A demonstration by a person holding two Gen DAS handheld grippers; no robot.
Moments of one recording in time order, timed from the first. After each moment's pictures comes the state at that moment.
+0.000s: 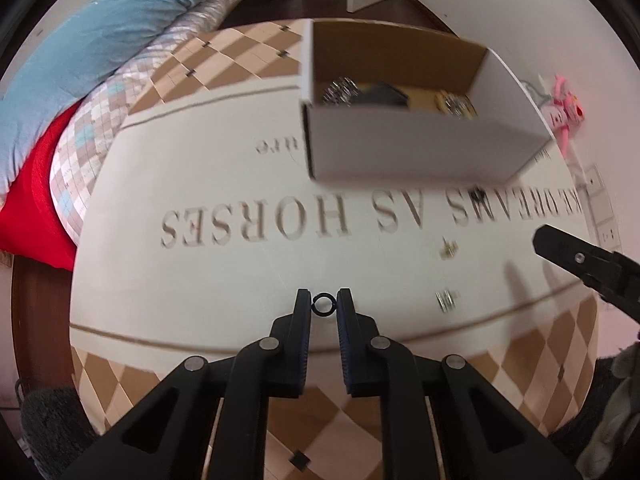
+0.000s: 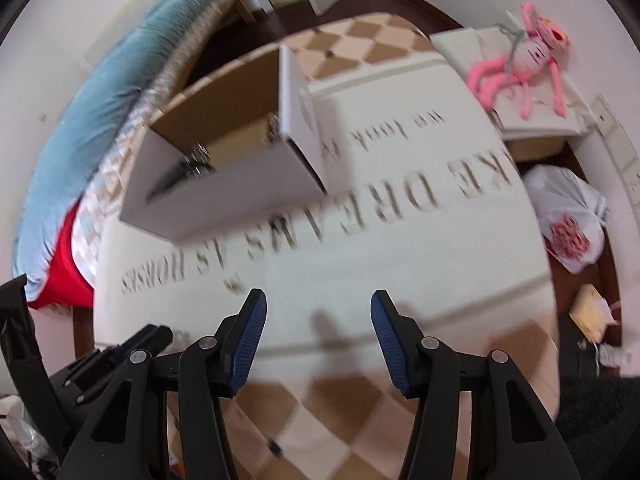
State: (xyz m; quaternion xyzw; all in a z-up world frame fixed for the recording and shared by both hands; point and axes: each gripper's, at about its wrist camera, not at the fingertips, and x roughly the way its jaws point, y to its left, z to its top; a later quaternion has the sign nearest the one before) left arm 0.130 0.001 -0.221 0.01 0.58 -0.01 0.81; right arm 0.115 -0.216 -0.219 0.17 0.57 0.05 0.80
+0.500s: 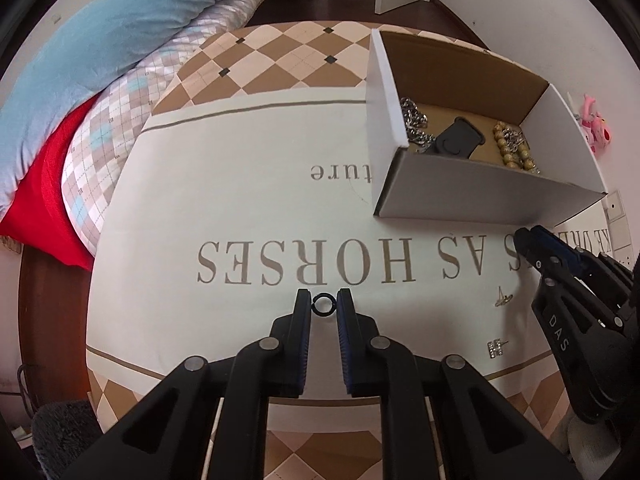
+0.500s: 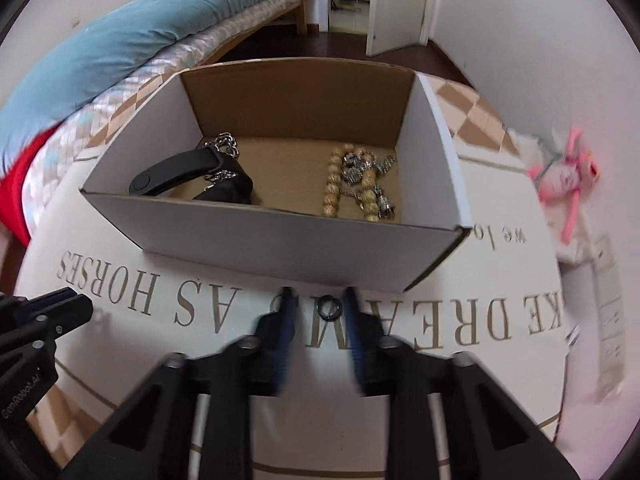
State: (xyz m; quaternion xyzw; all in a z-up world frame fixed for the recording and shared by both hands) left arm 0.159 0.033 -0.230 0.01 0.59 0.02 0.81; right arm 0.165 -0.129 -0.245 -0.03 0.52 0.06 0.85
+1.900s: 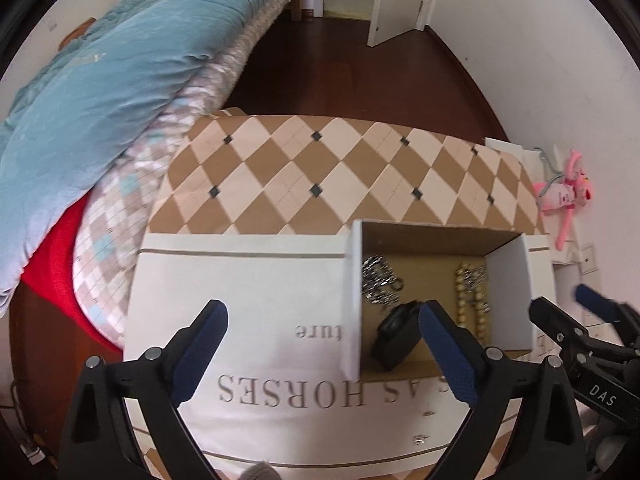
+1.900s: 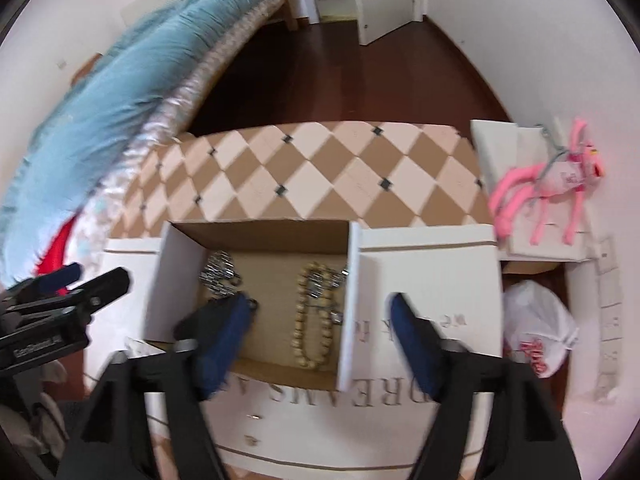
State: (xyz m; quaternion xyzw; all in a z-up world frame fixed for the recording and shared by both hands) left arm 0.246 0.030 -0.141 -0.02 0.56 0.01 0.83; right arm 0.240 -0.185 -0.148 0.04 0.56 0.06 0.83
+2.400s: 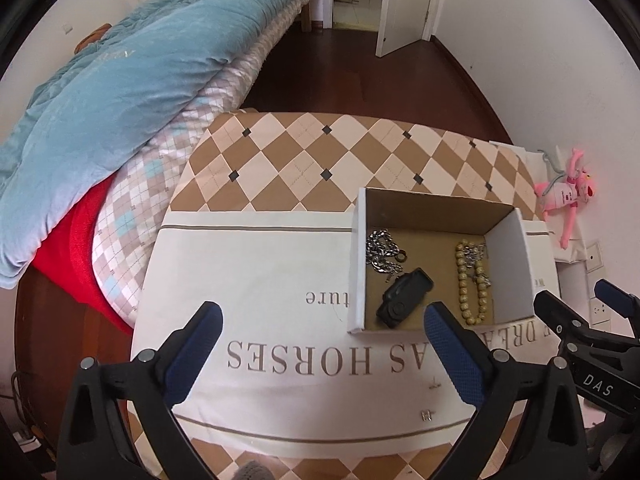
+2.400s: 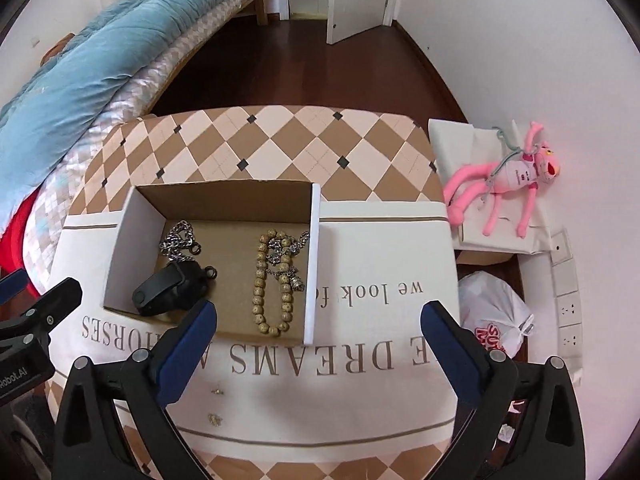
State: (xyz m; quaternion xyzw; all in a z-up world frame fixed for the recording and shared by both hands) left arm 0.201 0.027 -0.130 -0.01 0.54 0.02 0.84; right arm 0.207 -0.177 -0.144 -0.02 0.56 0.00 0.83
